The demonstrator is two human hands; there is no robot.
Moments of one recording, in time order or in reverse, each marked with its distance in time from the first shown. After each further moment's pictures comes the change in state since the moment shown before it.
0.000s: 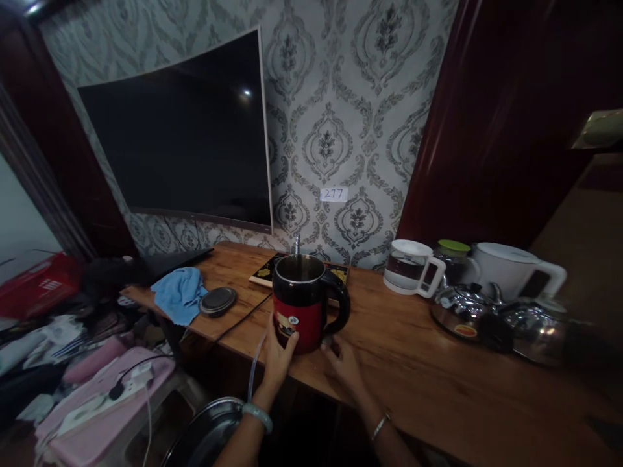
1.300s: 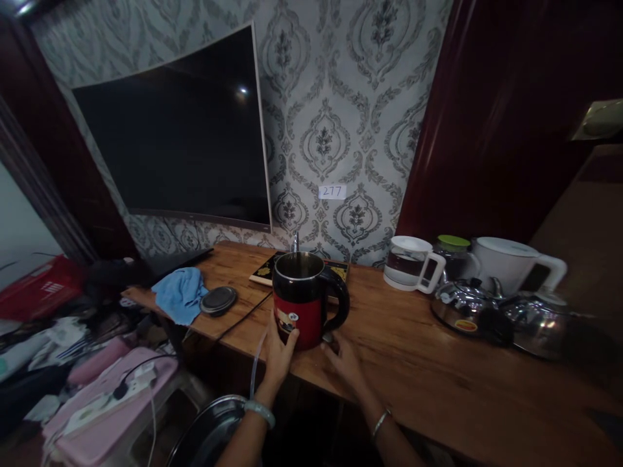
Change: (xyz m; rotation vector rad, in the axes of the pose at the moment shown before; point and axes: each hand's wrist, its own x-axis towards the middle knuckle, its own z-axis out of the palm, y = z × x) left_hand 0.002 0.003 0.000 0.002 -0.061 -0.017; right_hand 0.000 -0.003 -0.002 -0.062 -0.025 -0.041
